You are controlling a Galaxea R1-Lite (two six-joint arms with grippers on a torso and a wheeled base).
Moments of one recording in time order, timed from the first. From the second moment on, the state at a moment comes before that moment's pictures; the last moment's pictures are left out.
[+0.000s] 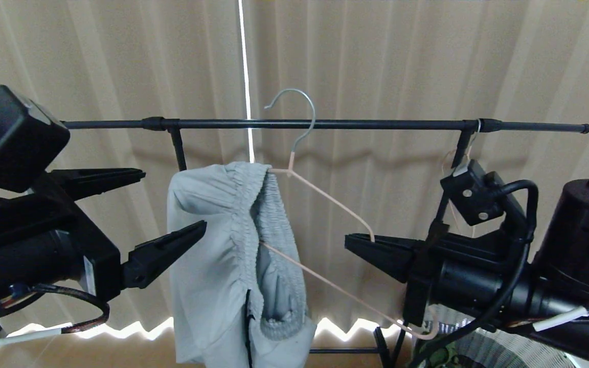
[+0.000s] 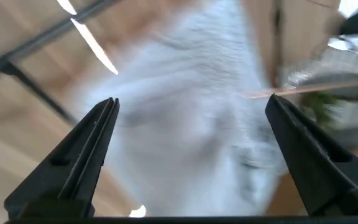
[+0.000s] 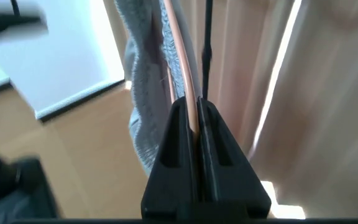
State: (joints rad) left arm -0.63 1.14 -0.75 -0.22 0.10 0.34; right arm 0.78 1.51 -0.60 -0.74 0.11 0.18
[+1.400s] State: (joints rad) left arm -0.52 1.35 -0.79 -0.40 -0.16 0.71; right arm 0.78 1.37 -0.59 -0.60 0.42 0.18
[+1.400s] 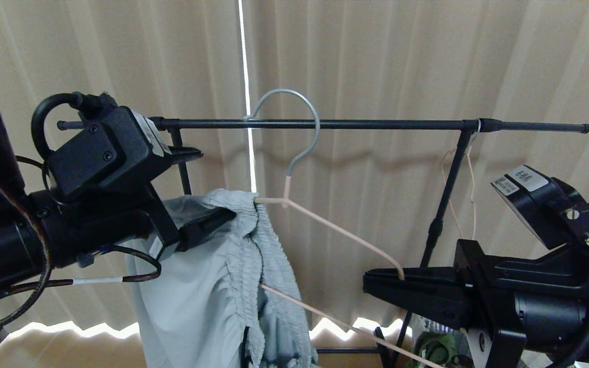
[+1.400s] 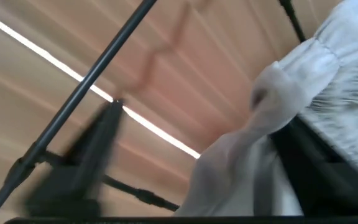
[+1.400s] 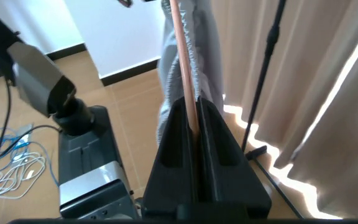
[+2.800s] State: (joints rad) left arm -0.49 1.38 -0.77 -0.39 0.33 0.52; right arm 0.69 1.35 -0.44 -0.61 0.25 -0.05
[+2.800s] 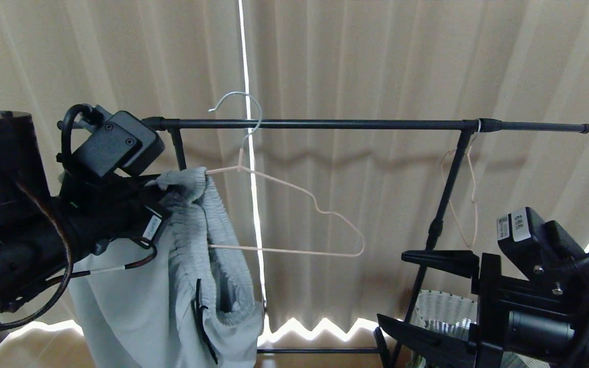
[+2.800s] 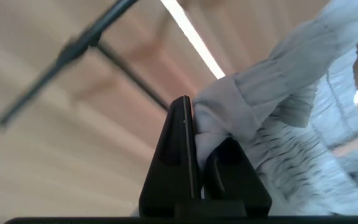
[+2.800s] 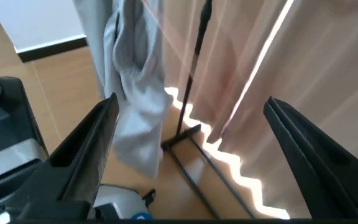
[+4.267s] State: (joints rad) left arm -0.67 1.27 -0.79 -0.39 0.34 0.23; right arm 0.92 1.83 -0.57 -0.98 0.03 0.11
